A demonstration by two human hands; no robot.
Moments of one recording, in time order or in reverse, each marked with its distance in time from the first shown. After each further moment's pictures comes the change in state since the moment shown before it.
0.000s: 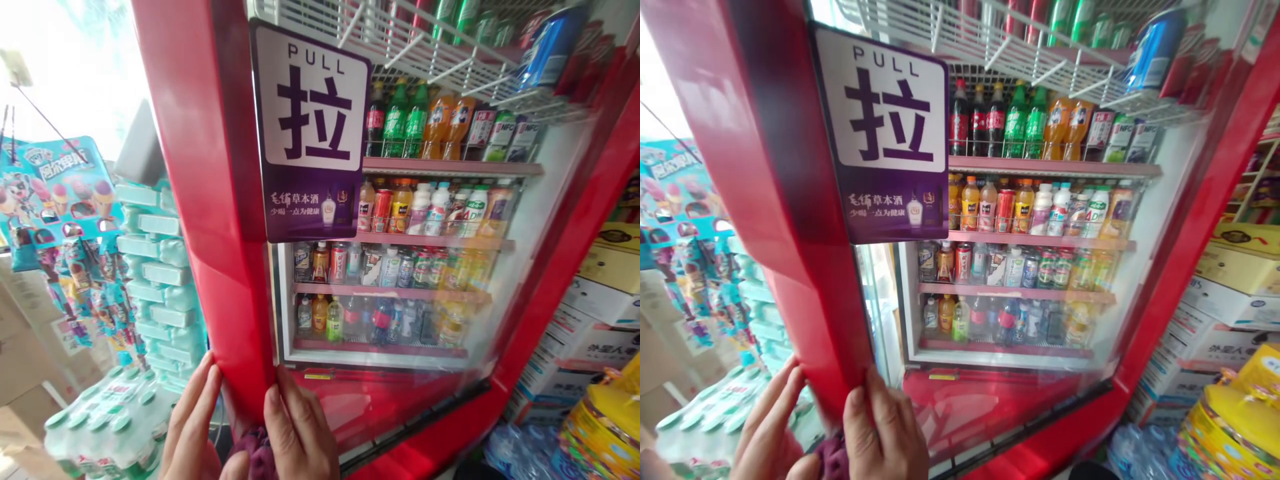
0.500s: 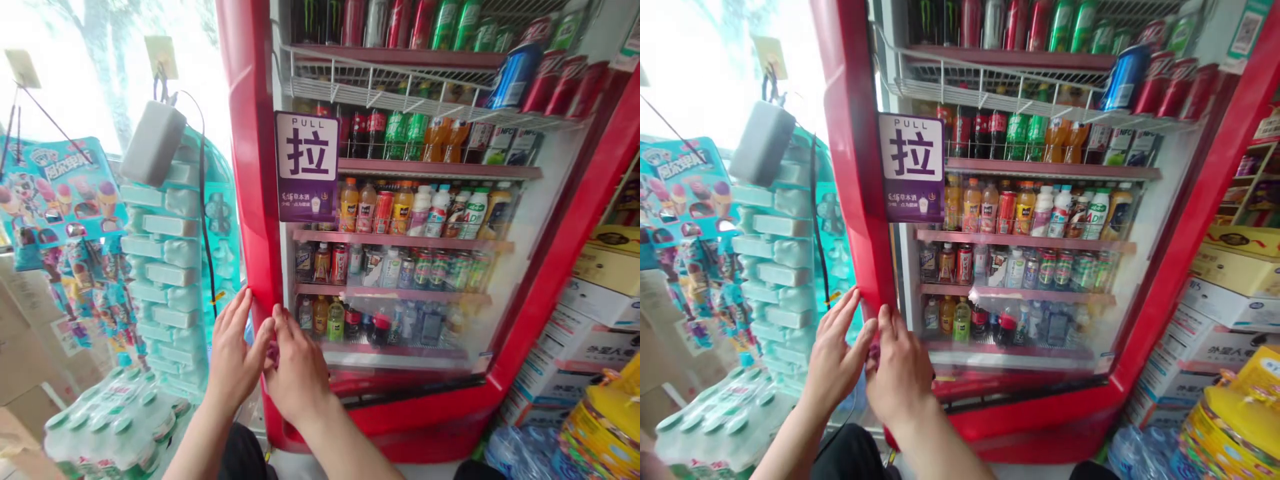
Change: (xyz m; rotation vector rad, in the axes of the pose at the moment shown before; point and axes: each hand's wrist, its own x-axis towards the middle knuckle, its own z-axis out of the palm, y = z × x) left_hand 0.082 -0.073 0.063 0.112 -0.174 -0.055; right_hand 0.091 0.040 0.032 0.044 -0.438 0.296
